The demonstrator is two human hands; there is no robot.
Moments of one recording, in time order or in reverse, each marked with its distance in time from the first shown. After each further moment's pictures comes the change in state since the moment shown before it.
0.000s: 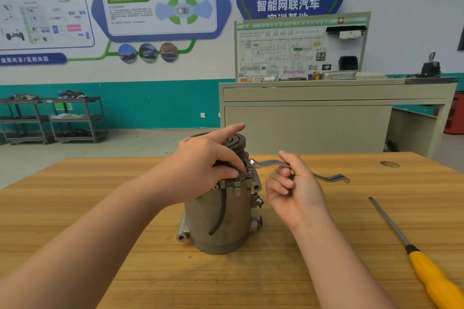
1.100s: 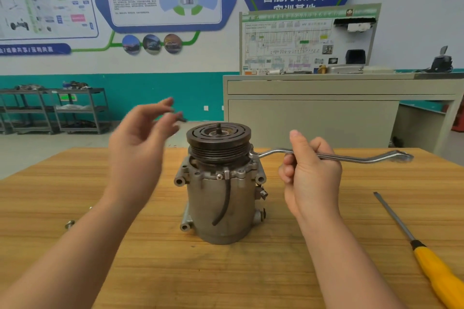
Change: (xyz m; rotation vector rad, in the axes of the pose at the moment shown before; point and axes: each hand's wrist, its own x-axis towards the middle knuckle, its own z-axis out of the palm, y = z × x) left_hand -0.035 -0.036 0.009 -0.672 0.870 -0.070; right_hand -0.019 0.001 0.013 -0.476 0.048 -0.543
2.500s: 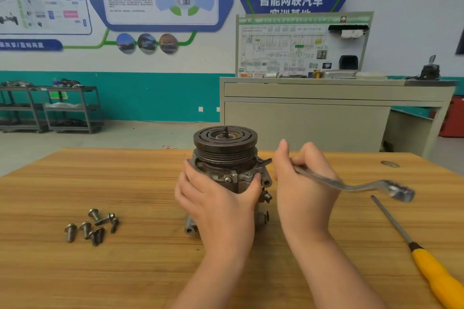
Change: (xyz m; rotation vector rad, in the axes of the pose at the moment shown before) left_hand -0.077 -0.019 0.097 0.564 0.258 -0.368; right_hand -0.024 0.010 0.014 -0.683 0.030 -0.756
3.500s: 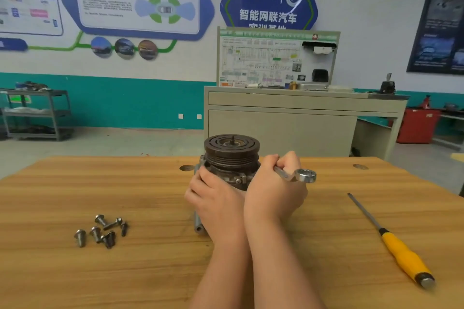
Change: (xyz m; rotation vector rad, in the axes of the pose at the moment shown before) left_hand 0.016 -0.002 -0.015 0.308 -0.119 0.099; right_hand -0.017 -0.061 0.048 -0.290 0.322 0.450
